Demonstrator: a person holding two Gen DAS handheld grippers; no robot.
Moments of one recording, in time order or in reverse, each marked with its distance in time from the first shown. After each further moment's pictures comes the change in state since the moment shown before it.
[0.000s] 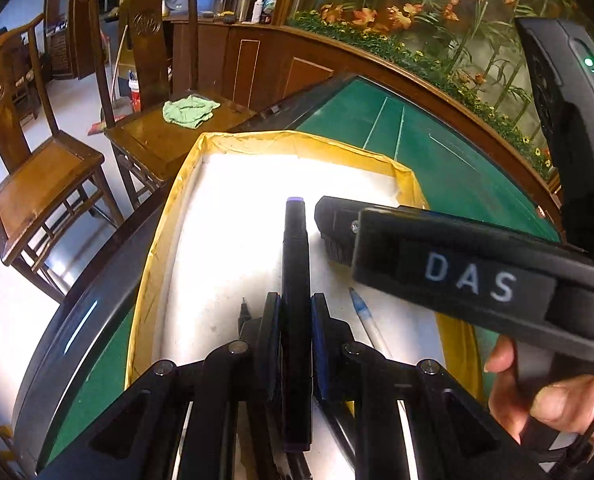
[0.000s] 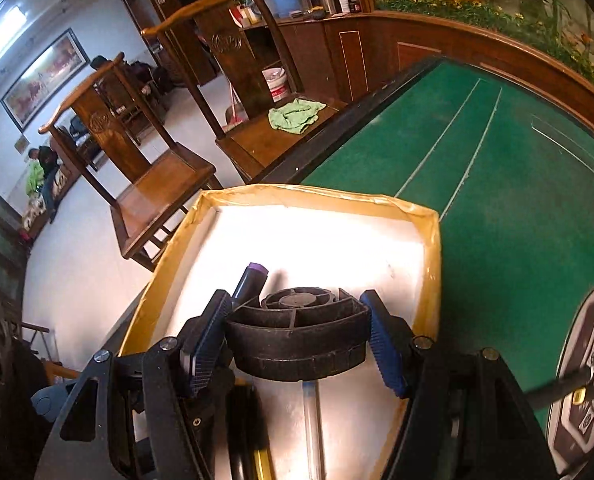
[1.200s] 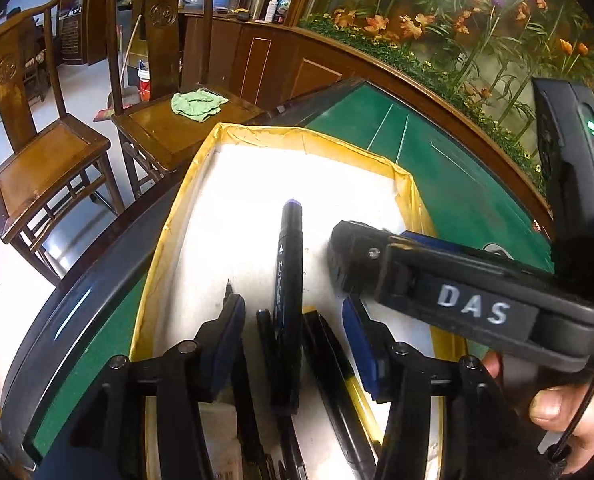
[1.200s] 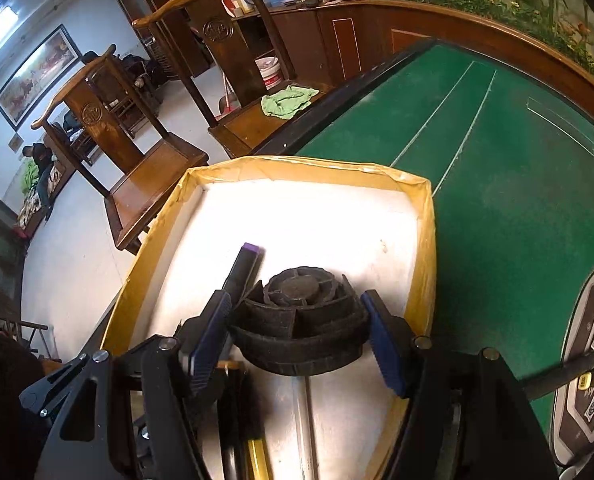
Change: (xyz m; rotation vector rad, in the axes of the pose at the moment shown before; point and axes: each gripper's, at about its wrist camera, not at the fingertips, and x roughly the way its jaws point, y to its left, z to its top) left arm -0.013 0.001 -0.008 -0.062 -0.013 -0.004; right arm -0.005 -0.005 -0.016 0.027 0.028 0.021
